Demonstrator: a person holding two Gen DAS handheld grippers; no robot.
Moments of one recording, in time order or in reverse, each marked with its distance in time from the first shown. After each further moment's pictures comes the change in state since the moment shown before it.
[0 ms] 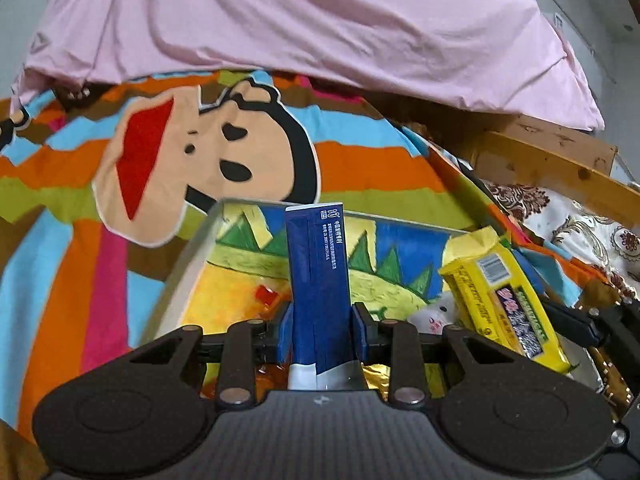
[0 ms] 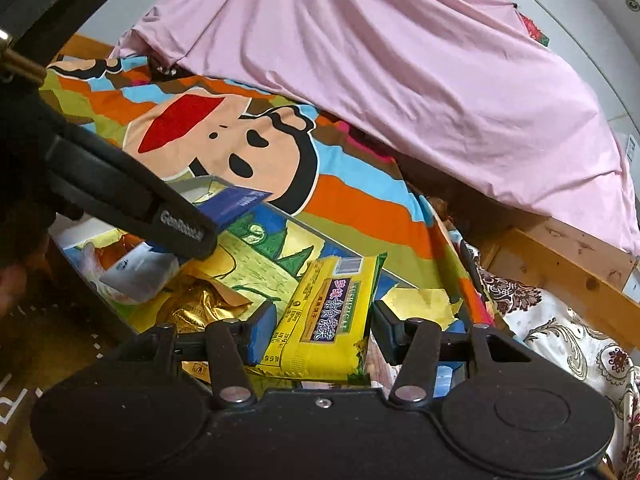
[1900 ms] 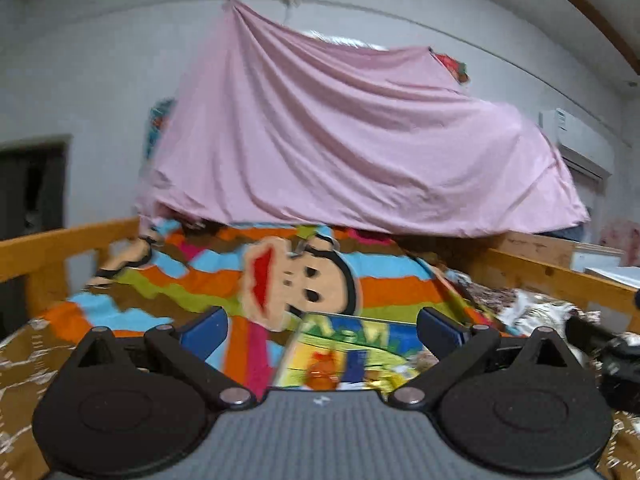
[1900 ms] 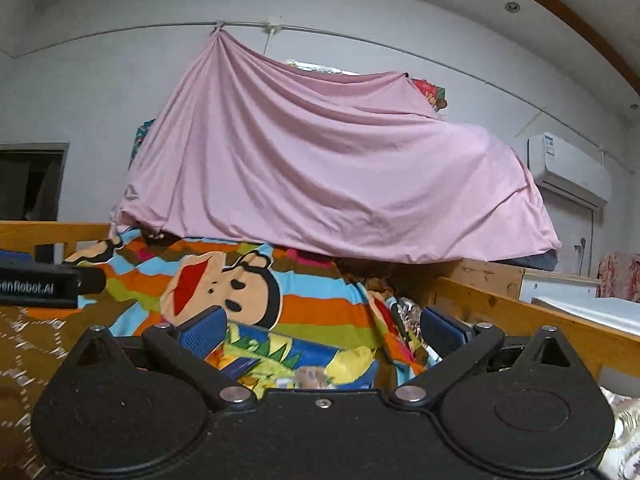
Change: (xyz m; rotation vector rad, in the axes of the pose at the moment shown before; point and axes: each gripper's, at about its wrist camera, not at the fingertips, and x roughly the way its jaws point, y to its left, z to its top) left arm -0.297 -0.056 -0.030 -0.007 -0.366 0.238; right arm -0.305 -0.096 0.008 0.313 -0.270 -0.015
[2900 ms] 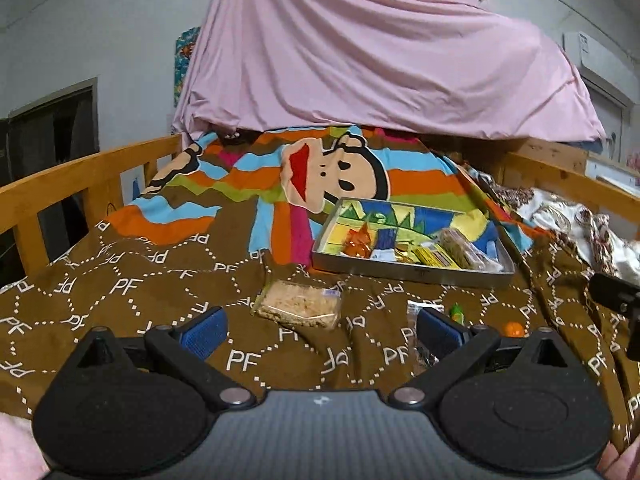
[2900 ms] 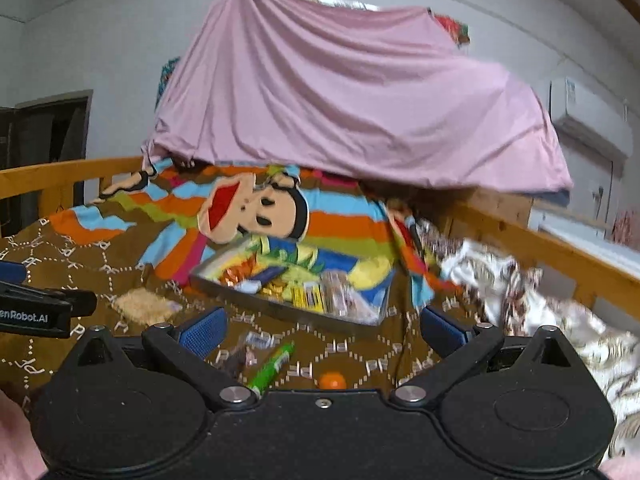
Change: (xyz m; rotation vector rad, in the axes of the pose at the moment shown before) left arm -0.069 0.006 -0.042 0.050 0.294 0.077; right arm -0.047 0.002 -0.023 0.005 0.263 0.062
